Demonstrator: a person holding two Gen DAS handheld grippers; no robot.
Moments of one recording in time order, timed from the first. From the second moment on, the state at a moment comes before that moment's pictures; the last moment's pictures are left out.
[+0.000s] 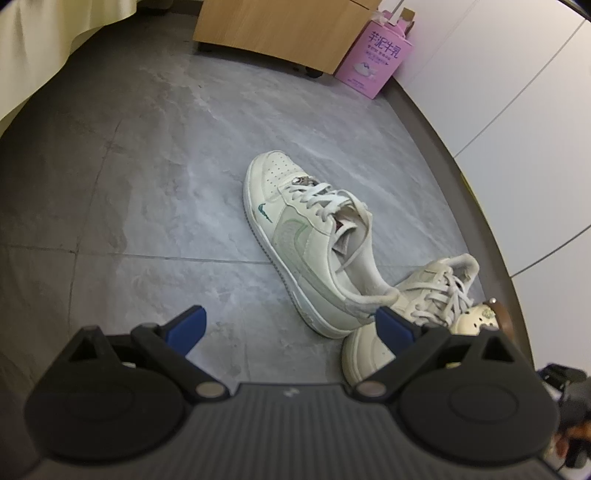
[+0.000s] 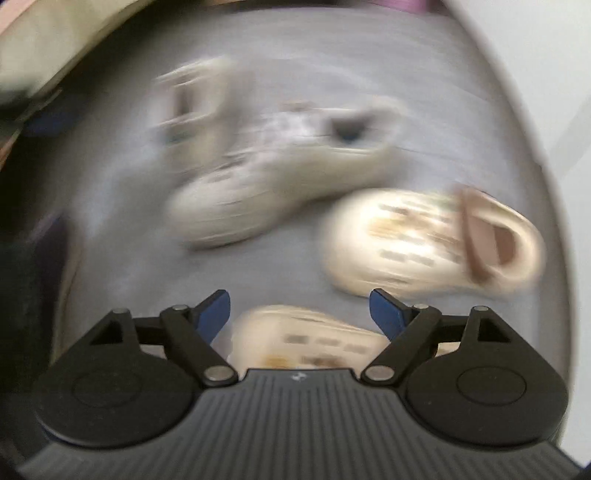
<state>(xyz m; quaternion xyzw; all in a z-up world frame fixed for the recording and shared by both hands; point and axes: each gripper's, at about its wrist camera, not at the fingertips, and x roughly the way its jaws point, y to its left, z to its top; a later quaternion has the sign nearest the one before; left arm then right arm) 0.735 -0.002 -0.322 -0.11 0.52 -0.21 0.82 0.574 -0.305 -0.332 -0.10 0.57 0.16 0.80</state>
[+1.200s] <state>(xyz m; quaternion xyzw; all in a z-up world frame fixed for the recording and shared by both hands) 0.732 0.005 -0.317 -0.12 0.52 -0.20 0.82 0.555 -0.218 -0.411 -0.37 0.61 0.35 0.61</state>
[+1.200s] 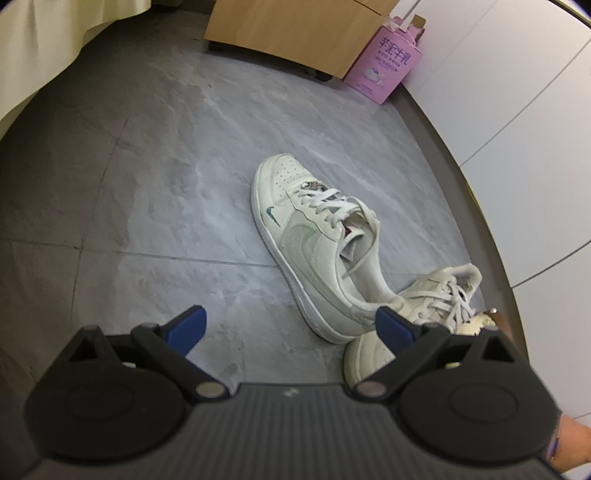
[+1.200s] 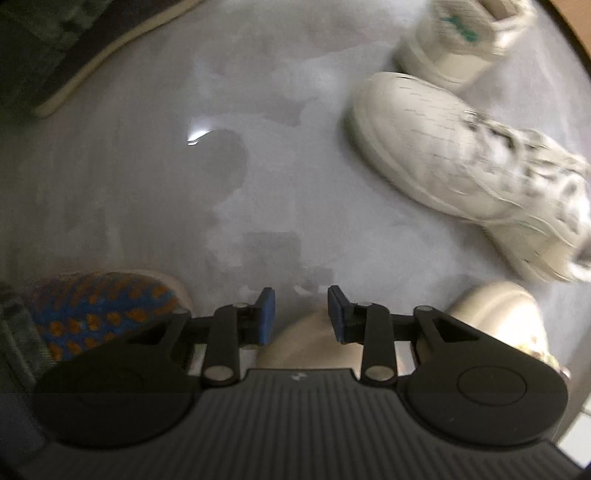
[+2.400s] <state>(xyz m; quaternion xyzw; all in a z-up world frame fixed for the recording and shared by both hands) 0.737 -0.002 -0.322 -0.11 0.51 -0.20 0.83 0.629 -0.482 -0.356 0.12 0.52 -0.07 0.84</state>
